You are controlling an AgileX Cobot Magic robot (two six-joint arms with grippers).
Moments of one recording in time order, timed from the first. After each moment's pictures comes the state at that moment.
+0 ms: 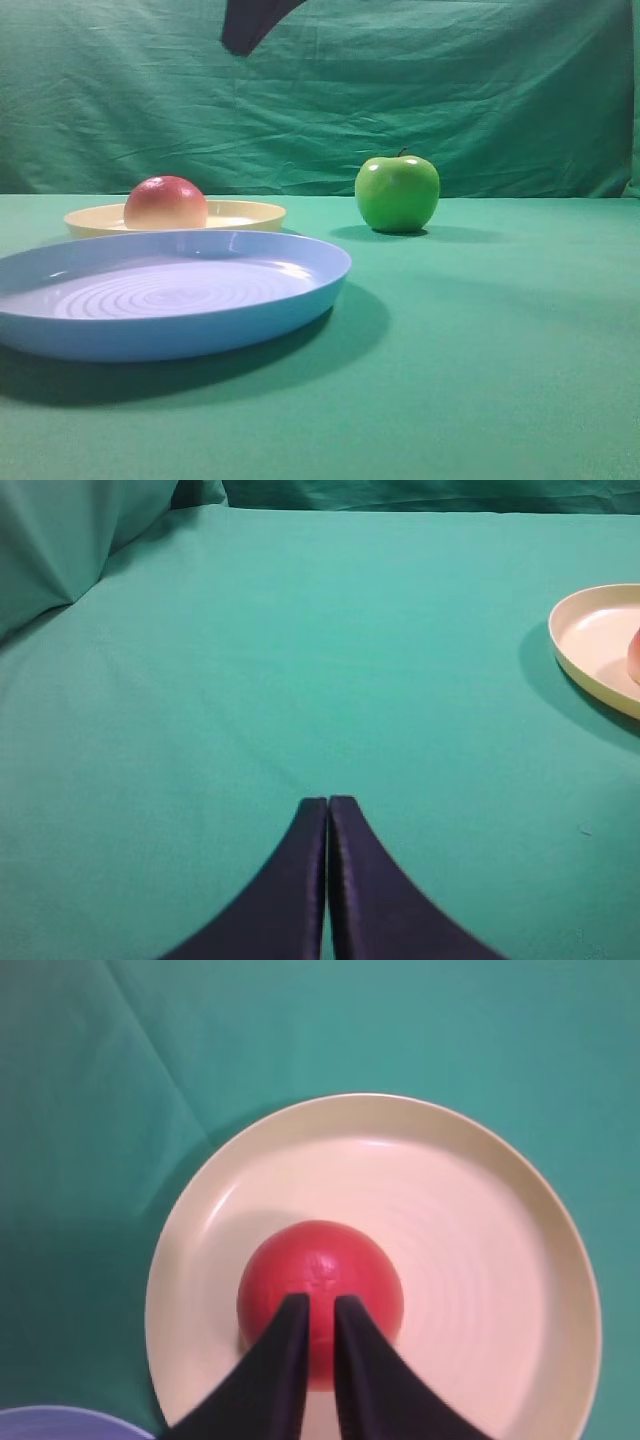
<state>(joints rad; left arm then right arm) 0.06 -0.02 0.01 0.32 0.38 -0.33 0.73 2.21 -1.98 0.35 0.83 -0.57</state>
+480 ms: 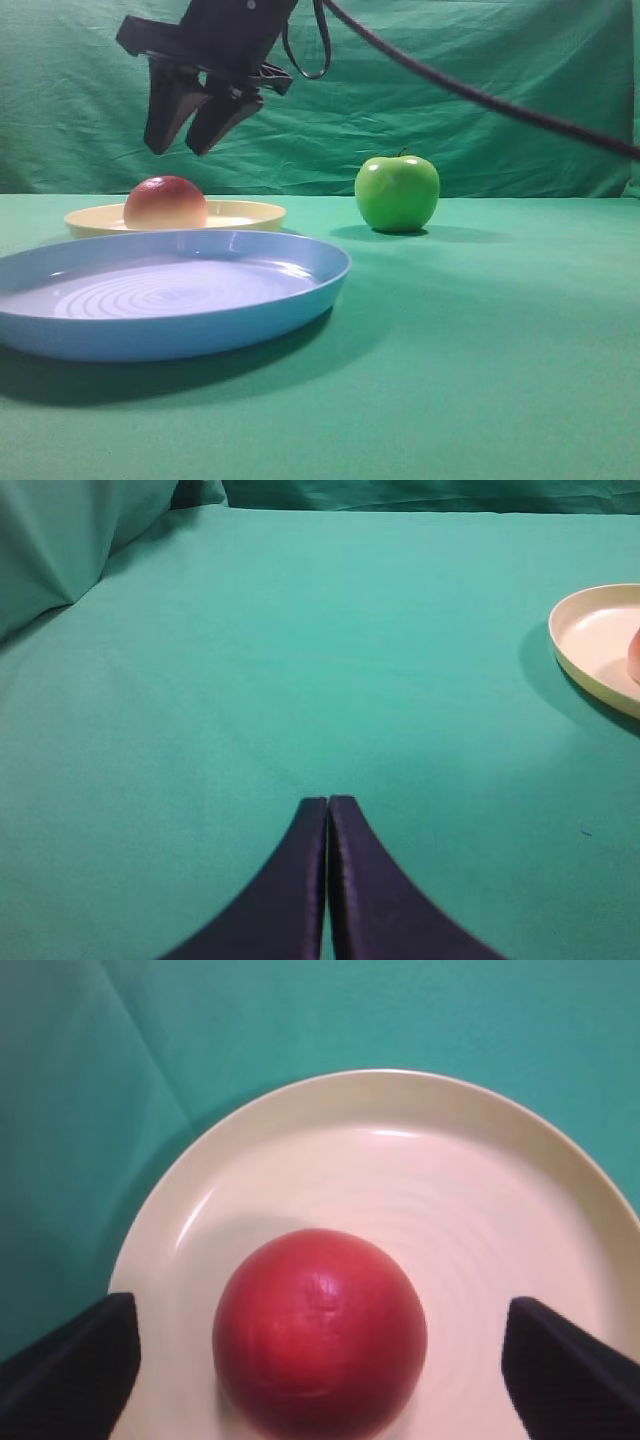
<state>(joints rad) 0.06 -0.02 0.01 0.32 0.38 -0.33 0.74 2.33 -2.01 0.43 0.76 -0.65</state>
